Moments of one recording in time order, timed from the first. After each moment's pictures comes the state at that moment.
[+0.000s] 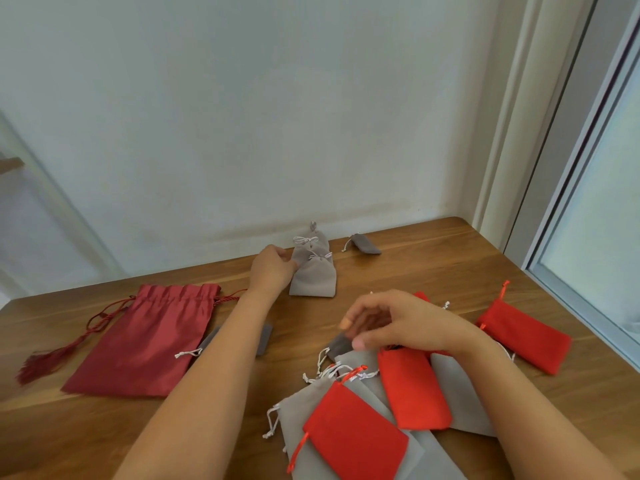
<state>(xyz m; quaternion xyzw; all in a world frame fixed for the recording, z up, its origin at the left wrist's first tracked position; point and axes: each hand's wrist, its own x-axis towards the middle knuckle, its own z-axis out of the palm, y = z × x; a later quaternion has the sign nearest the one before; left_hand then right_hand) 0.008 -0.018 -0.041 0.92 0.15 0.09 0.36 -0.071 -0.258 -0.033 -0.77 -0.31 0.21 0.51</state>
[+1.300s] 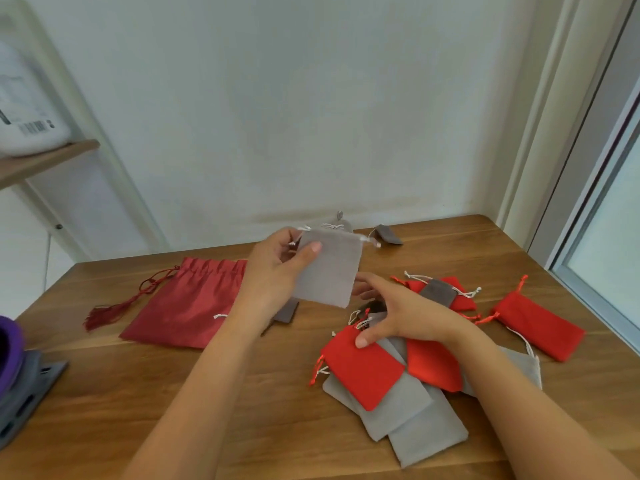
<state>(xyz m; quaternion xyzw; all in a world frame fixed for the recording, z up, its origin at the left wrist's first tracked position) -0.144 -0.035 0.031 0.78 -0.02 0.17 0.60 -0.080 -0.240 -0.046 -0.82 -0.33 0.19 0.43</state>
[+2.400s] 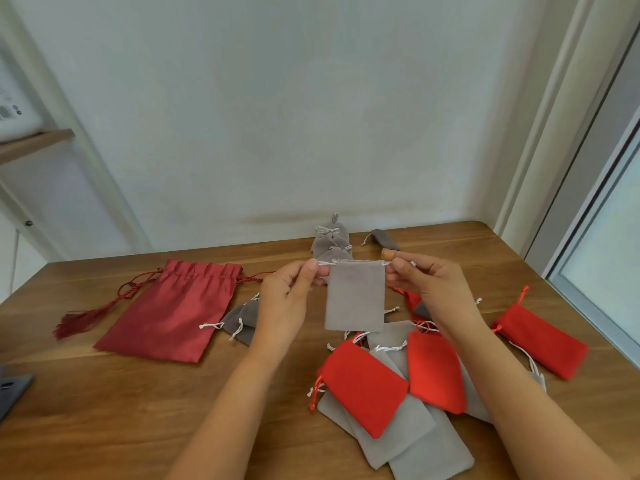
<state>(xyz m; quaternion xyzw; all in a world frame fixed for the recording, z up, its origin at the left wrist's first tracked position) -0.121 -0.043 -0.024 0.77 0.01 0.21 0.60 -0.065 -0.247 -0.033 -0.63 -0.09 0.00 0.77</state>
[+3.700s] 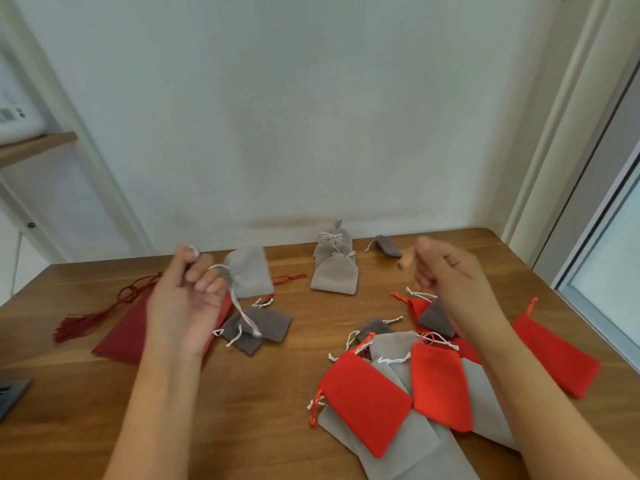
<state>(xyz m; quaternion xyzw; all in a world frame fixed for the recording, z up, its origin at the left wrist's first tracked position) -0.135 0.049 0.010 0.33 0.01 0.18 0.93 -0.071 -0.251 -0.002 -0.67 -0.21 -0.08 0.70</state>
